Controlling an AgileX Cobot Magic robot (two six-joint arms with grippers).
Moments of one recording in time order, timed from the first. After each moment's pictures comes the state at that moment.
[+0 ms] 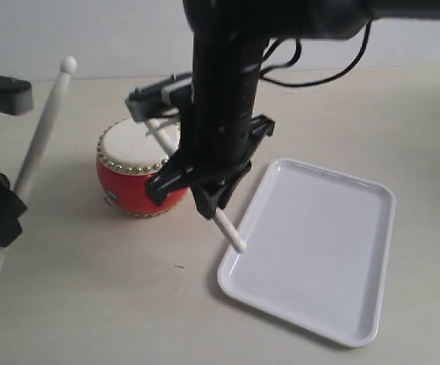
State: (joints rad) left arm -0.38 1.35 -0.97 -0.16 1.19 0.26; right arm 0.77 2.02 -1.59 0.13 1.23 -0.04
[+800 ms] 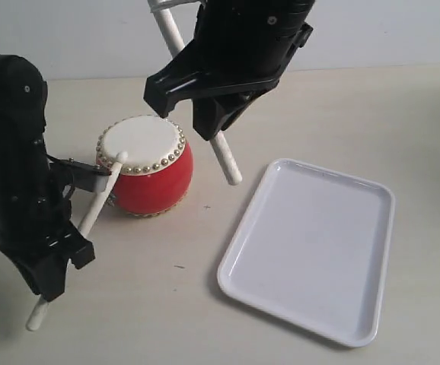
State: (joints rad) left arm -0.42 1.86 -1.06 -0.17 1.21 0.29; right arm 0.77 1.70 -1.59 0.13 1.22 -0.05
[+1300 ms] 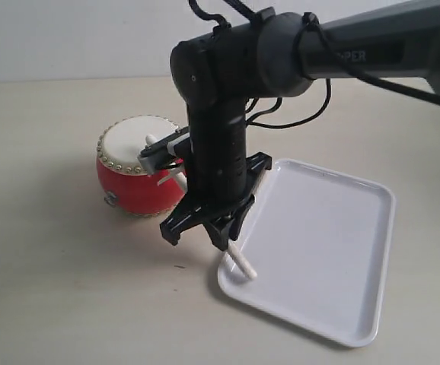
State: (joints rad) left arm -0.34 1.02 -0.91 -0.19 1.22 0.27; right arm 0.77 2.15 -1.59 0.08 1.23 -0.06
